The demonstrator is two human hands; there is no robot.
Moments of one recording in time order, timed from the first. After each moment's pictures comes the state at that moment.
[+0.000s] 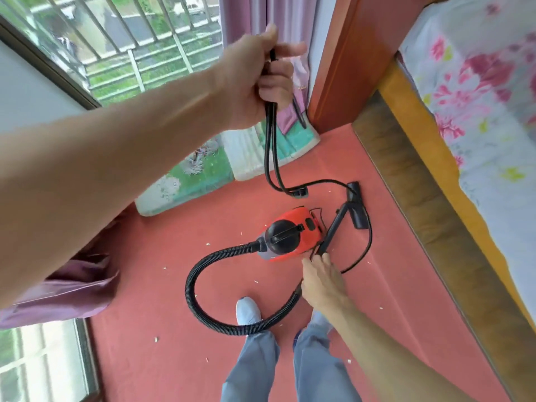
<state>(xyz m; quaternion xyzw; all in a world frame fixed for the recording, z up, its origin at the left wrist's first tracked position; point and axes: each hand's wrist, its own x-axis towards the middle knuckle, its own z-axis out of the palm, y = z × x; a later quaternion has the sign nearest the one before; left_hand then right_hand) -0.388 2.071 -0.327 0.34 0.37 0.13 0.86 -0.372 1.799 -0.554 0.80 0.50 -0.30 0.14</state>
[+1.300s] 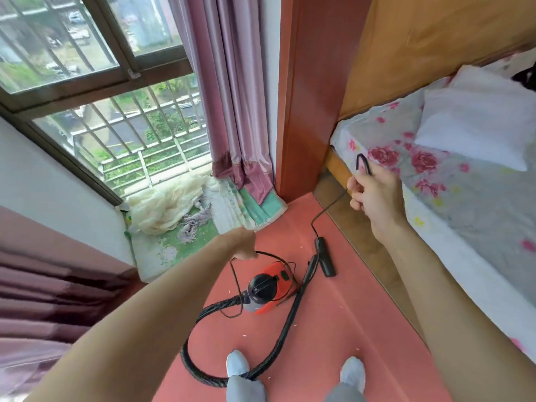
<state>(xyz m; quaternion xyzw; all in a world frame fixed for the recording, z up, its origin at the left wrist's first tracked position) -0.395 1.958 -0.290 0.86 0.30 -0.37 0.19 -0.204 1.798 -0.176 0.71 0.19 -0.27 -0.62</state>
